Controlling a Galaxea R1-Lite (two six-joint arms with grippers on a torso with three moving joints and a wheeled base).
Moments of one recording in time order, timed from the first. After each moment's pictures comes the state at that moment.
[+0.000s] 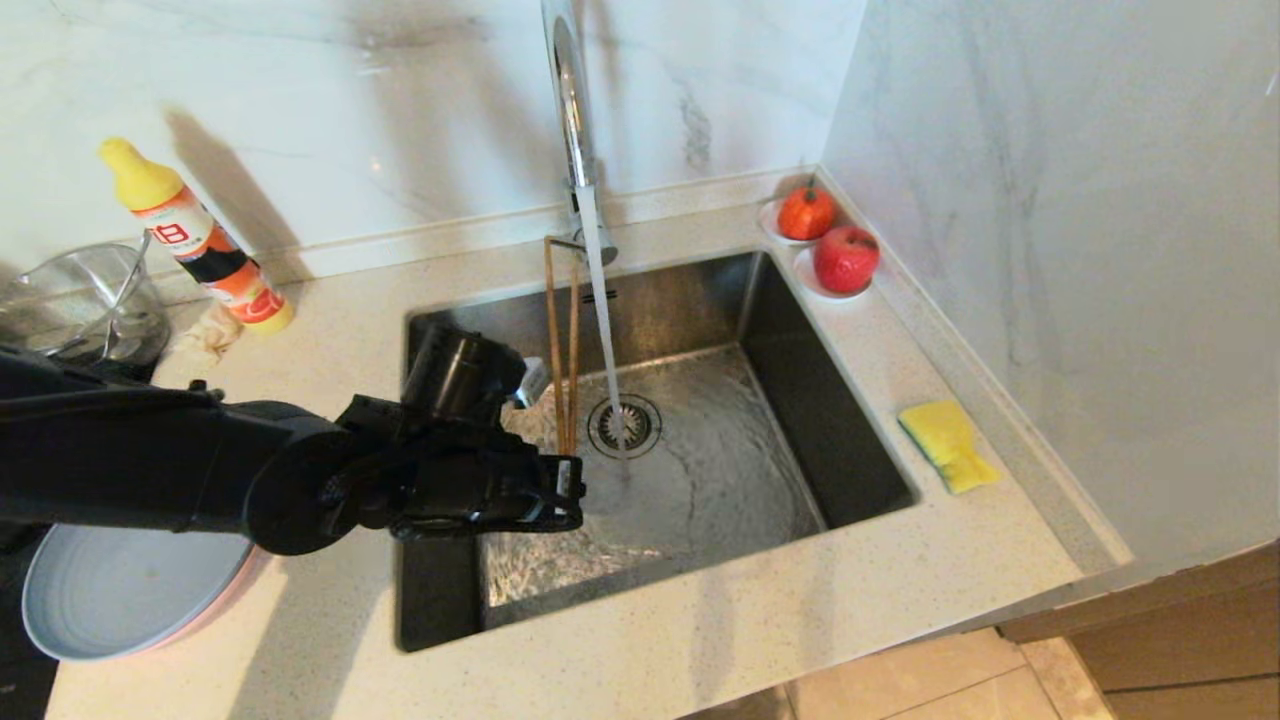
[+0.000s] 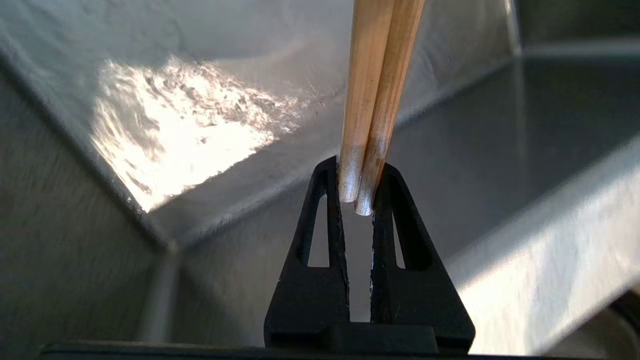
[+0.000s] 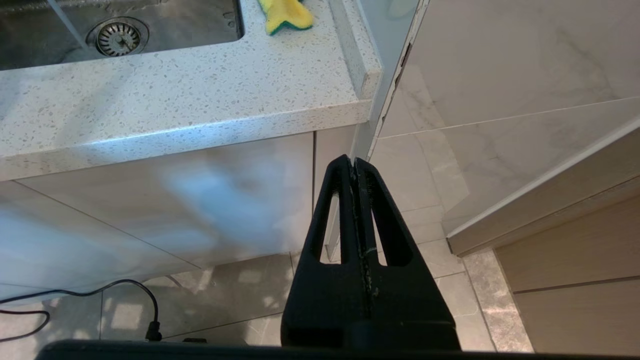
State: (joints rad) left arm -0.51 1.85 -1.06 -0.10 -0.03 -0.26; right arm 0.00 0.00 0.00 0.00 0.01 -0.01
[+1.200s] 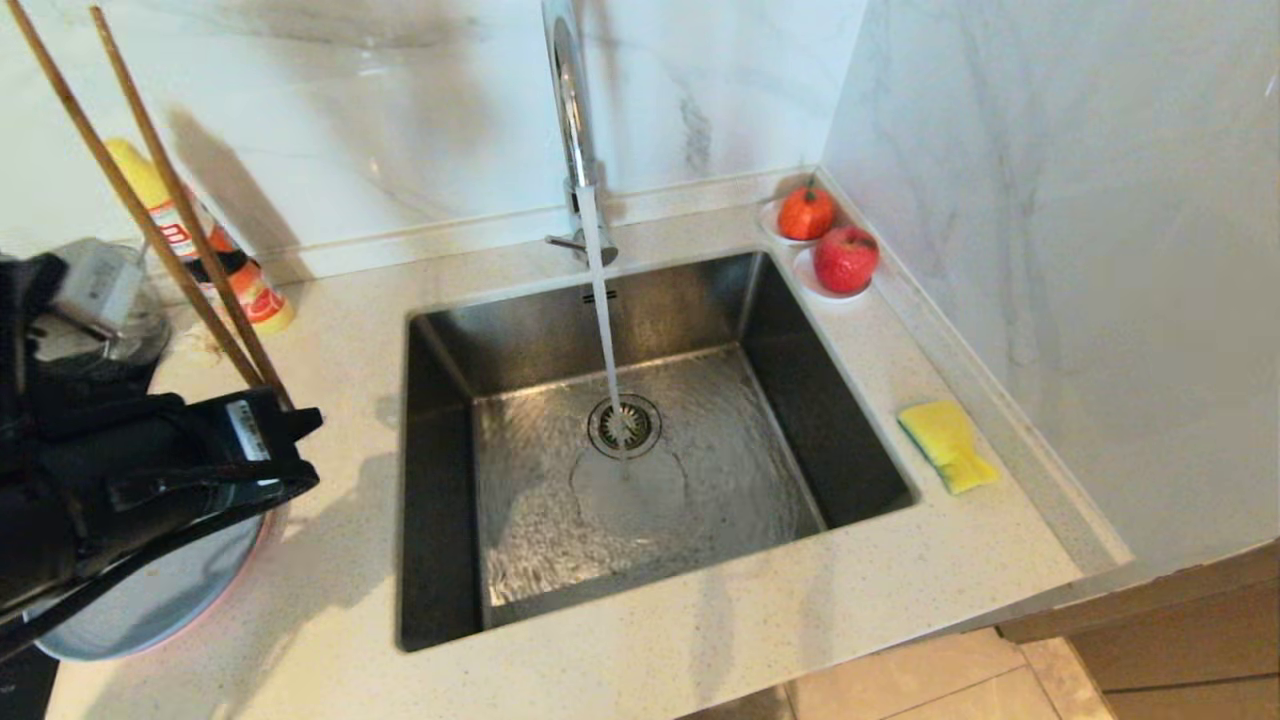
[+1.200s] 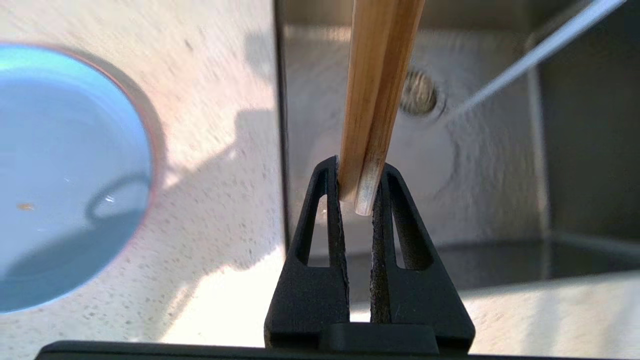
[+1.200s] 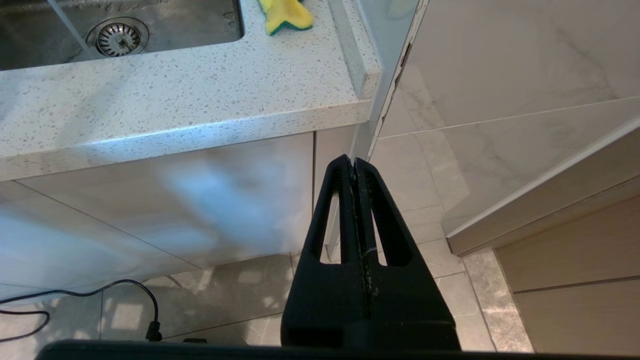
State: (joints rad) left arm -0.50 1.20 -0.85 0.01 0.46 -0.41; right arm 0.00 0.00 0.00 0.00 0.01 -0.01
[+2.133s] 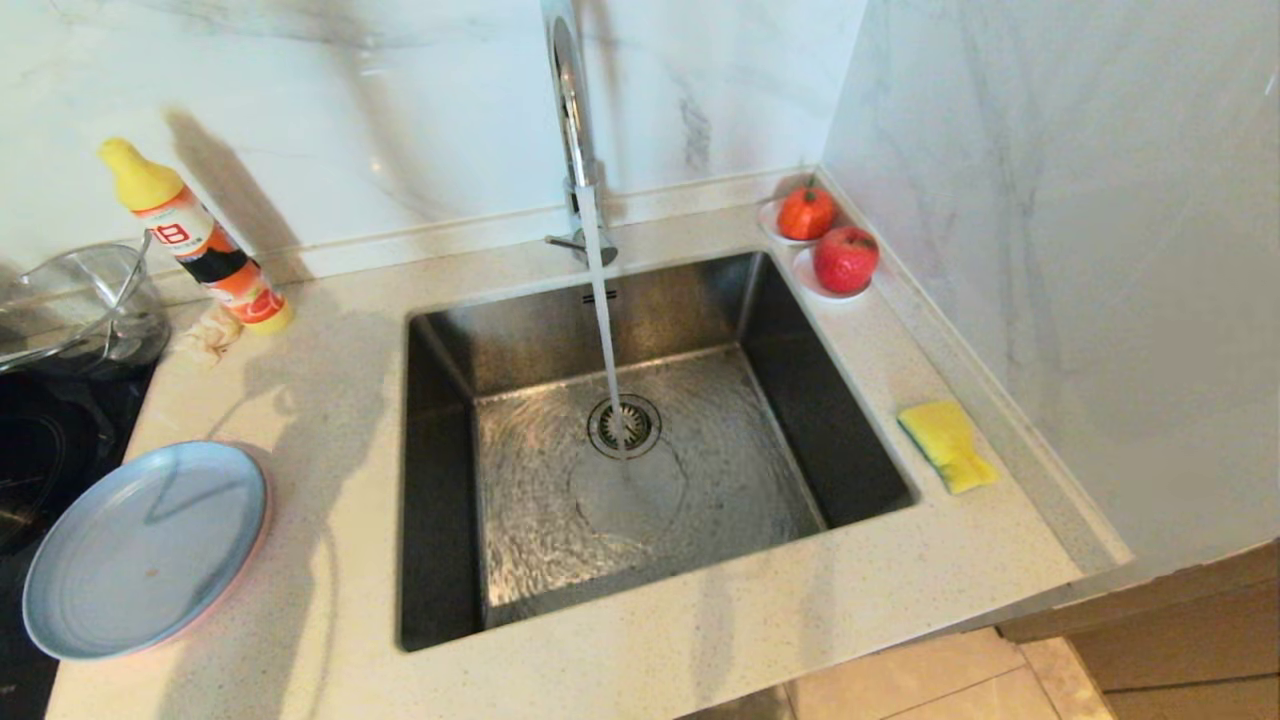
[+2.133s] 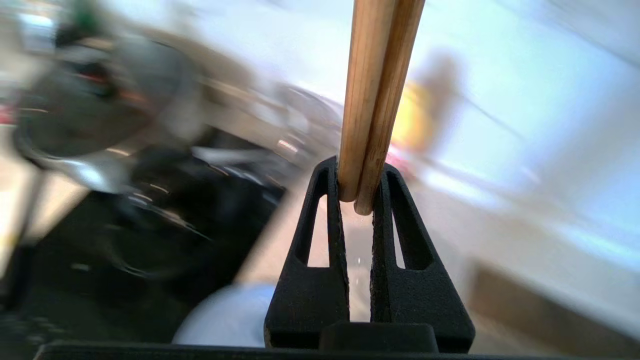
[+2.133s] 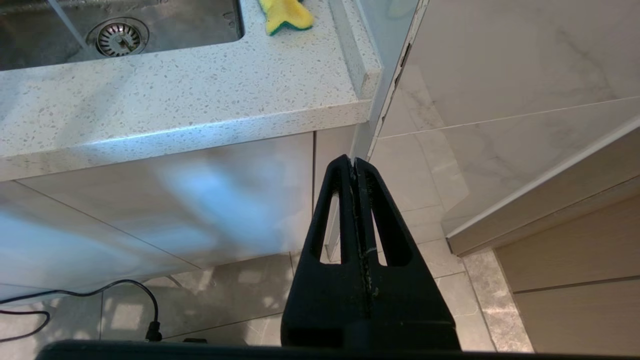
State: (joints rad) left arm 0.05 1.25 -1.33 0.00 0.60 -0.22; right arm 0.00 0.00 0.00 0.00 0.01 -0.01
